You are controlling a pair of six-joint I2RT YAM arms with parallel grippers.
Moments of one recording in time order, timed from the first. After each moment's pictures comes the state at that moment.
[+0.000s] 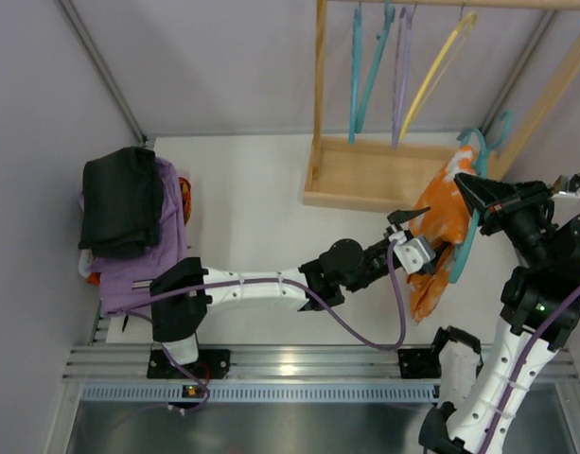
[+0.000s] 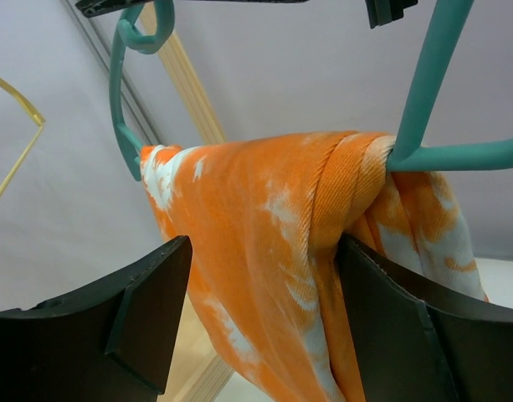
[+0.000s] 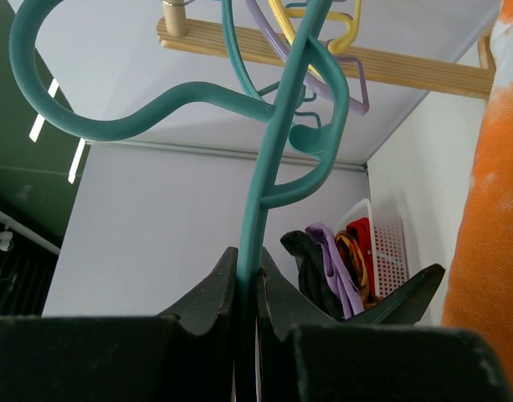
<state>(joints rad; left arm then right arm) -1.32 1.76 1.30 0.79 -0.17 0.42 -0.50 0.65 1.22 -0.52 -0.83 1.46</state>
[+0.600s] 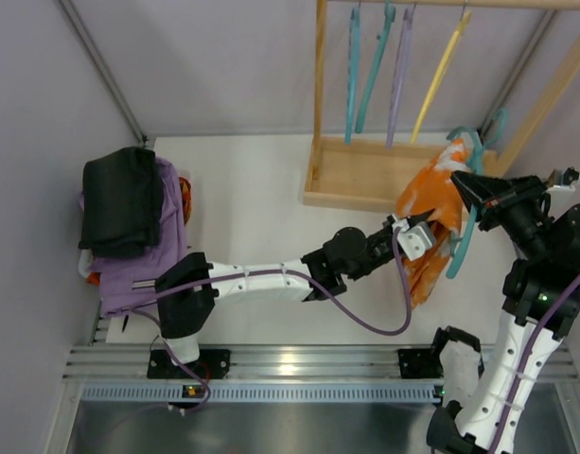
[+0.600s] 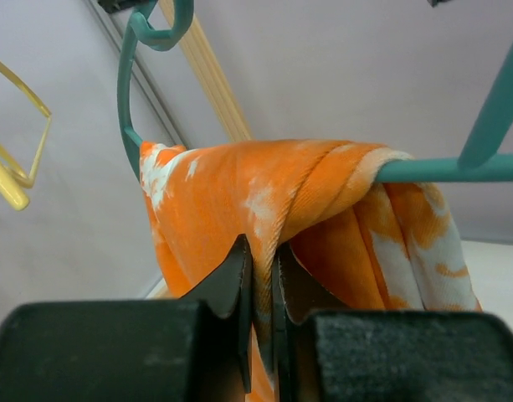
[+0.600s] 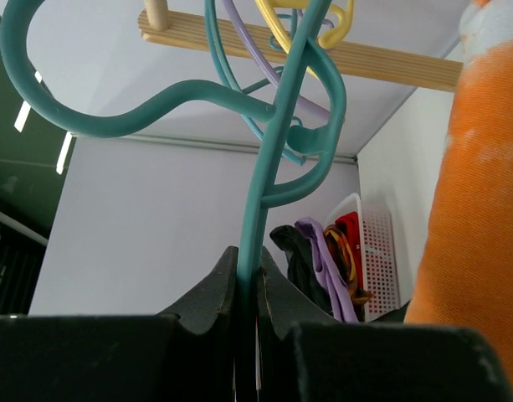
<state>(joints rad) -1.27 1.81 1.35 0.77 -0.15 0.43 -0.45 0.68 1.21 -0.51 -0.81 1.42</state>
